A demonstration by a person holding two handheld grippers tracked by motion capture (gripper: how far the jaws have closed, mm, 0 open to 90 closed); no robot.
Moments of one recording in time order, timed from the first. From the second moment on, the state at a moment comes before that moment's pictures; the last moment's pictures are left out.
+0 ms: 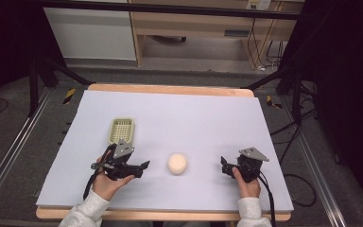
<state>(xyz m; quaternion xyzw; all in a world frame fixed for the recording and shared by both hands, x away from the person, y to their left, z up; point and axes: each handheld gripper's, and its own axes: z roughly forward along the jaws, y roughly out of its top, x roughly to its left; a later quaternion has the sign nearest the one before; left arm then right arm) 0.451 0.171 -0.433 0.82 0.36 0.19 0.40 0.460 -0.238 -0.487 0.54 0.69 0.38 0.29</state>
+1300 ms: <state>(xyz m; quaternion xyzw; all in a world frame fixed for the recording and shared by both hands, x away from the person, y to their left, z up) 0.465 0.118 -0.435 0.85 0.32 0.16 0.39 0.458 -0.238 -0.487 0.53 0.69 0.39 0.29</state>
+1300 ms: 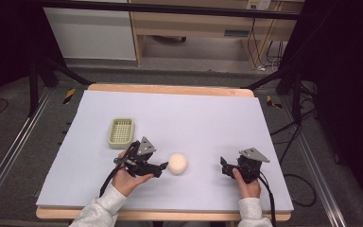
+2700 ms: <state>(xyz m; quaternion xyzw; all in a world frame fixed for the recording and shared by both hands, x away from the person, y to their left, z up) 0.477 0.074 -0.441 0.87 0.30 0.14 0.36 0.457 -0.238 -0.487 0.53 0.69 0.39 0.29</state>
